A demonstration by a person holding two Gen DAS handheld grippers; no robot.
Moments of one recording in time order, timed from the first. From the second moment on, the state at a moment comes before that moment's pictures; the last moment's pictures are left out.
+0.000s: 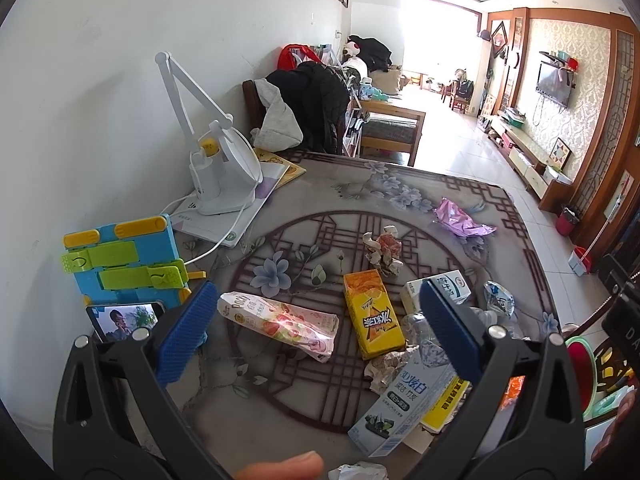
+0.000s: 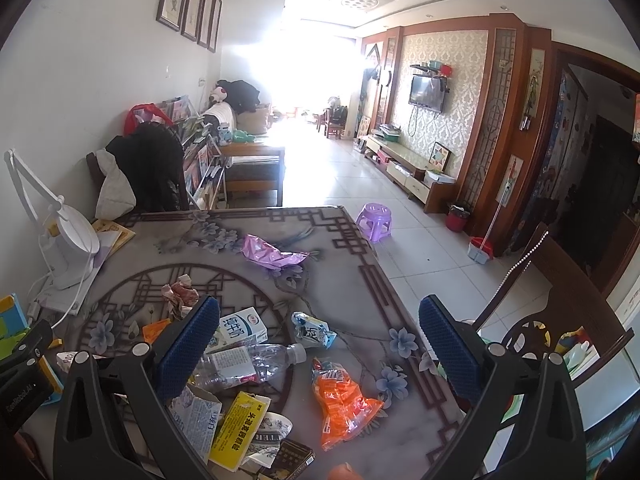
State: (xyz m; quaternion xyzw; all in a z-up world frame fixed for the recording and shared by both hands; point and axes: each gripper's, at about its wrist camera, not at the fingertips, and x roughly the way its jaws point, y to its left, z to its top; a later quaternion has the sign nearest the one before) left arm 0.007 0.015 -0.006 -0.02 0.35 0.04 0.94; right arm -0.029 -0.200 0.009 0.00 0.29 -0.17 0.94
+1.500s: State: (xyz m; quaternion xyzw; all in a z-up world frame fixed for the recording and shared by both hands) left arm 0.029 -0.052 -0.185 0.03 0.54 -0.22 0.81; right arm -0.029 -0.313 -0.133 0.19 0.50 -0.05 0.85
